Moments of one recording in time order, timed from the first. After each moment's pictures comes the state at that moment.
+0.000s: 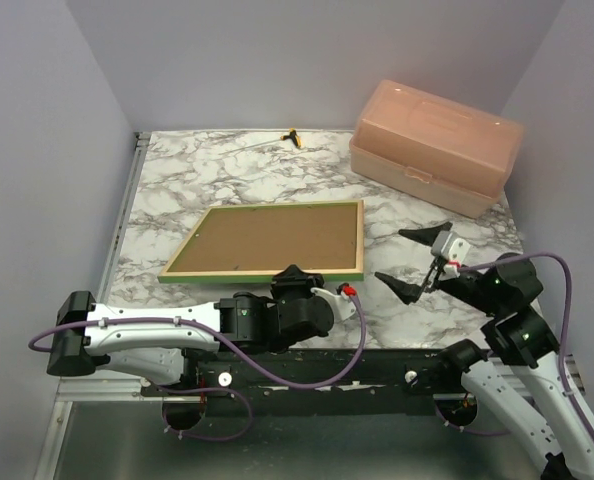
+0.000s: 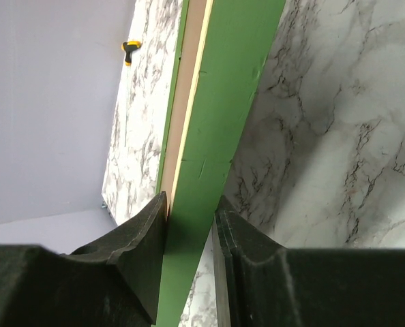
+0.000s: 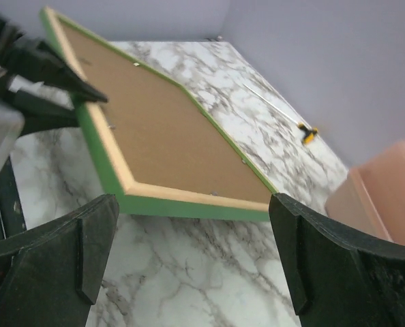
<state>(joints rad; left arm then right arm) -1.47 1.18 0.97 -0.55 -0.88 0.36 0.45 0.44 0.69 -0.25 -0.49 -0.23</state>
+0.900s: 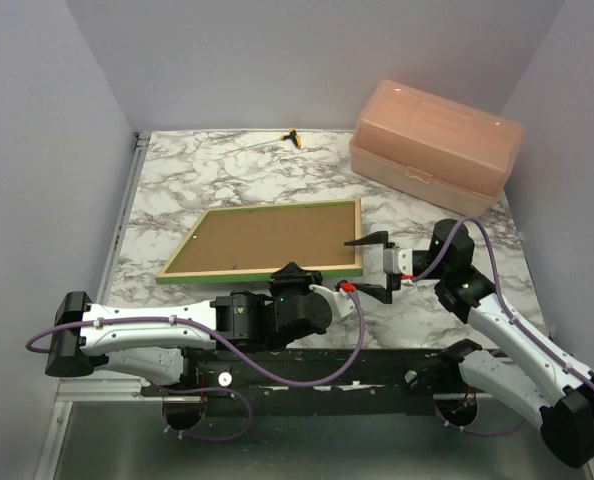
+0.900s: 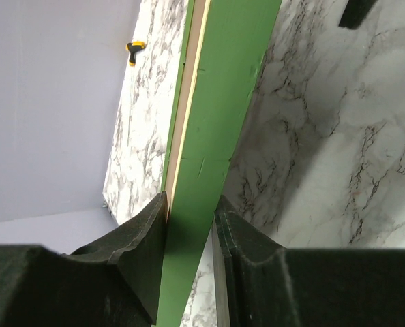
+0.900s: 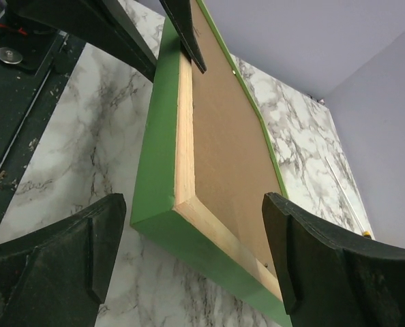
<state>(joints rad) -1.47 1.16 0.99 -0.57 -0.88 0.36 0.46 0.85 0.56 0.11 -1.05 -0.73</state>
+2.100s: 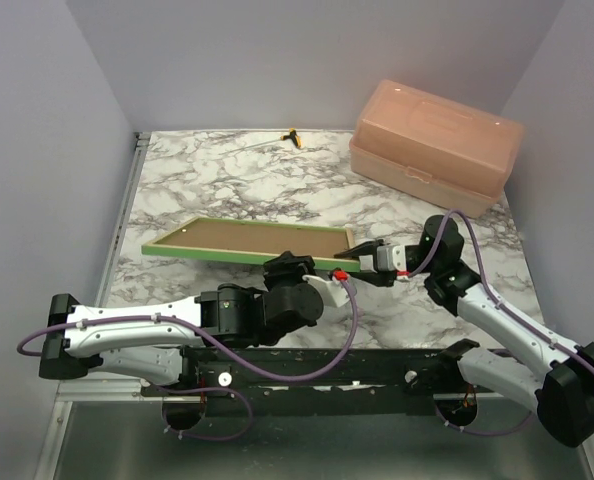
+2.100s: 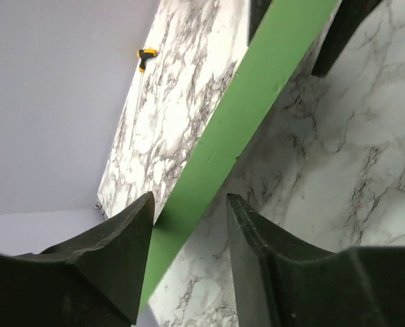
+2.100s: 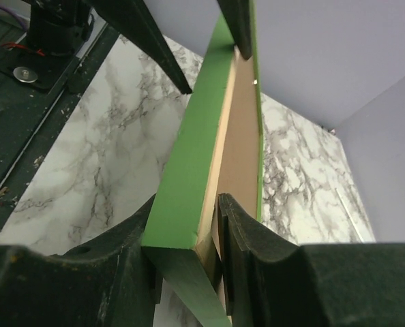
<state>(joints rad) -1.46 1.12 1.04 -0.60 -0.87 0.35 0.49 0.99 0.55 0.36 -1.13 -0.67</state>
